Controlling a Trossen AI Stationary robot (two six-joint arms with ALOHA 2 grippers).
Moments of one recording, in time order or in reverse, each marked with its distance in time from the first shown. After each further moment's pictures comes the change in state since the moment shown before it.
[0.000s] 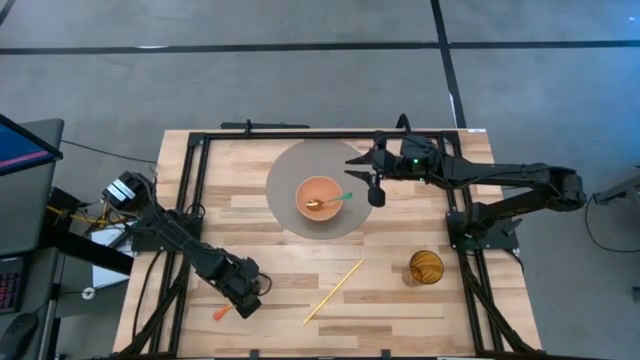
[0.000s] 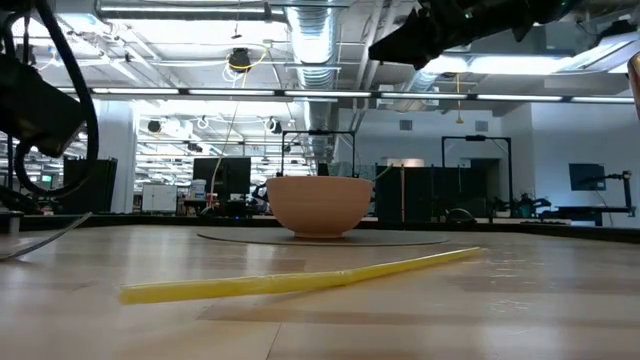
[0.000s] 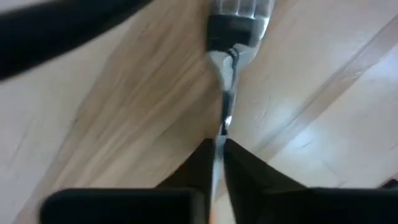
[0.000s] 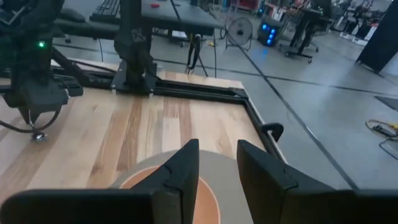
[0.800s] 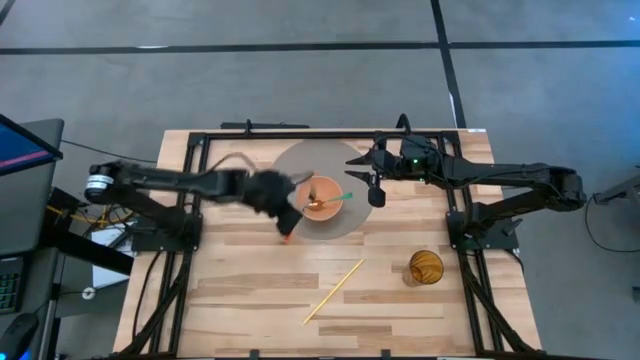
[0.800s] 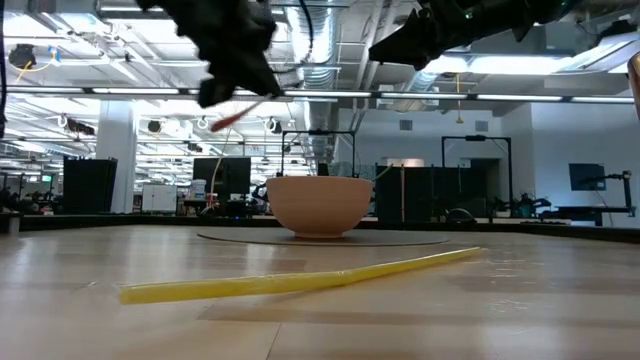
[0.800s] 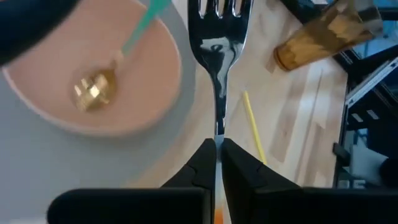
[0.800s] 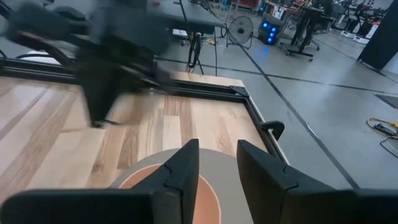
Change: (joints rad) left arm 0.702 -0.240 0.224 0.126 -0.040 0.773; right arm 0.000 0.000 0.000 -0.009 0.000 0.000
